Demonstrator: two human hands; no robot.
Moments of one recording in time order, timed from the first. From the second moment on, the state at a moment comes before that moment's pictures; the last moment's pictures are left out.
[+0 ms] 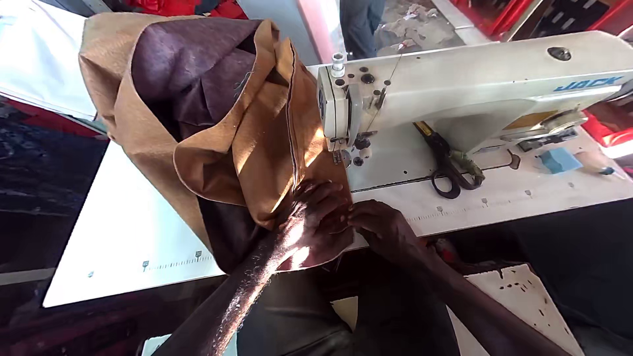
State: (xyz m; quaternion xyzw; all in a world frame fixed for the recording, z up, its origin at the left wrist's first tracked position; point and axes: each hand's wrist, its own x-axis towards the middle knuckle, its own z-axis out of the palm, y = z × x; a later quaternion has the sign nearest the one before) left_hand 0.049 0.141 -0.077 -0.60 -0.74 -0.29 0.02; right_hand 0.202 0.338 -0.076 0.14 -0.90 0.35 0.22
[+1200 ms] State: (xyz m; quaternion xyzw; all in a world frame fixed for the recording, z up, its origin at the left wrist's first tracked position) left_hand -0.028 0.172 -0.055 -0.58 -0.77 -0.27 0.05; right_hand 0.126 0.361 -0.073 0.08 -0.91 0.34 0.22
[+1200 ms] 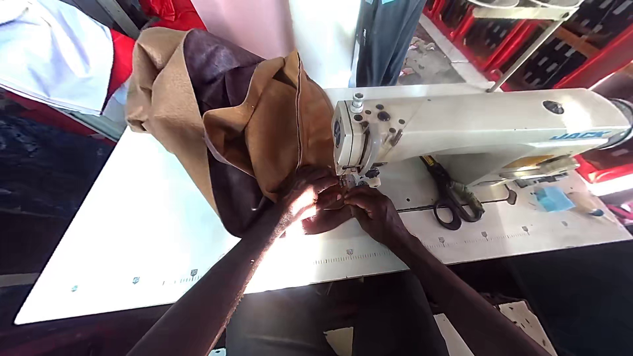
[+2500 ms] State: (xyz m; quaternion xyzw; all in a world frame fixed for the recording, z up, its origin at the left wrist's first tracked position) left_hand -0.029 0.177 -0.086 -0.58 -0.76 -0.28 0.12; right_hand 0.129 0.348 -0.071 -0.02 -0.96 0.19 0.21
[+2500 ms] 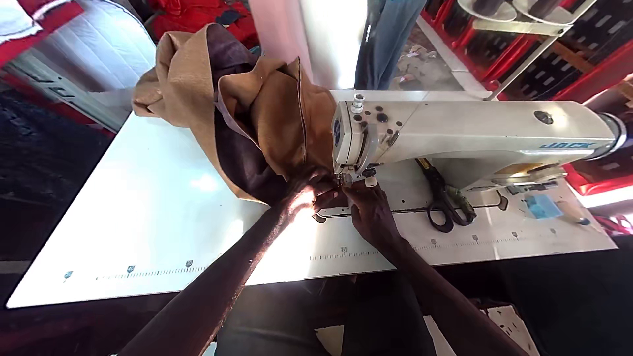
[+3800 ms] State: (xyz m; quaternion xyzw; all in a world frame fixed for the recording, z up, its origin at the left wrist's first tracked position) left_hand -0.060 0.183 -0.077 -0.62 -0.72 -0.29 0.09; right_hand 0.257 0.530 -0.062 -0.23 -0.87 0.07 0.43
